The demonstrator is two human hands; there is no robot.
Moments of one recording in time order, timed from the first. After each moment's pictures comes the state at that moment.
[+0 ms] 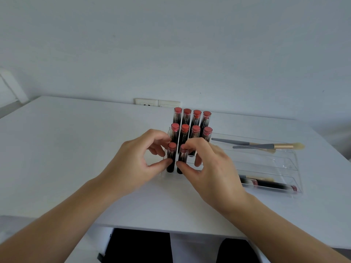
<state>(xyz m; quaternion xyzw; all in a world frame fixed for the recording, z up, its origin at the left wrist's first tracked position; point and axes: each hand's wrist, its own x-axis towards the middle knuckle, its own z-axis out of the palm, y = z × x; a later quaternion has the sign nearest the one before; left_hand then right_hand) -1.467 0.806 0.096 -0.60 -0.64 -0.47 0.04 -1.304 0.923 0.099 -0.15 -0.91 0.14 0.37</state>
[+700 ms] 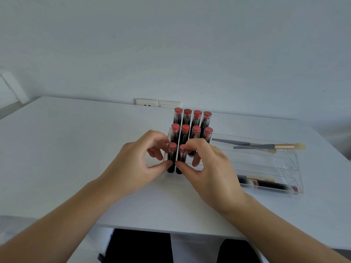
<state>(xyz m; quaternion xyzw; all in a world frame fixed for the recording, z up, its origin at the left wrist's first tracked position) -1.469 0.805 0.091 -0.59 -0.66 -0.47 0.01 -1.306 0.924 0.096 -0.15 -0.90 0.16 0.38</state>
